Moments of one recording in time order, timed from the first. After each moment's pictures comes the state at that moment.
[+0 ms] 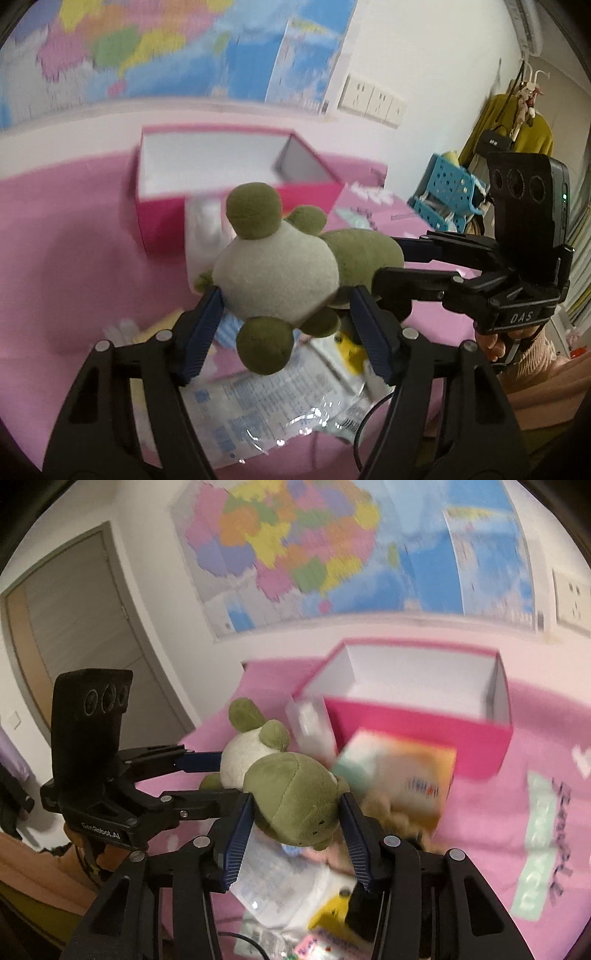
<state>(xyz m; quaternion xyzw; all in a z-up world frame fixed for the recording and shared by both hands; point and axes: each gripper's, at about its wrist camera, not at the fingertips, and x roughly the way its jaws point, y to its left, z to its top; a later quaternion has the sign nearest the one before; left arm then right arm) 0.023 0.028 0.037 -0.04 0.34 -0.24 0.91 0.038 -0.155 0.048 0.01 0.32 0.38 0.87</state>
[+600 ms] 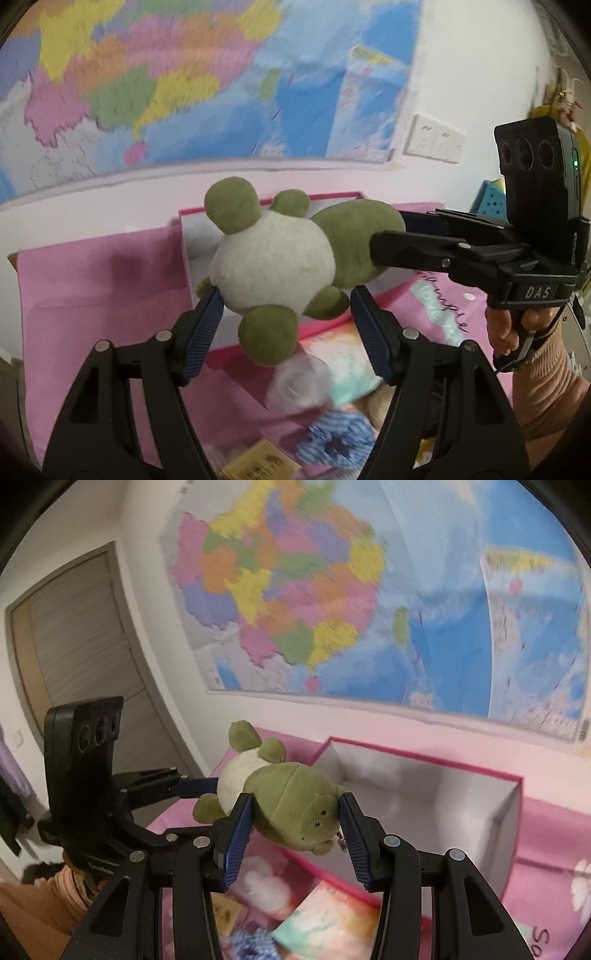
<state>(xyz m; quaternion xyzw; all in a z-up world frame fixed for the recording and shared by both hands) 0.160 0.047 0.070 -0.01 0.35 -0.17 0.92 0.189 -0.124 0.086 0.02 0.30 0.40 0.87</state>
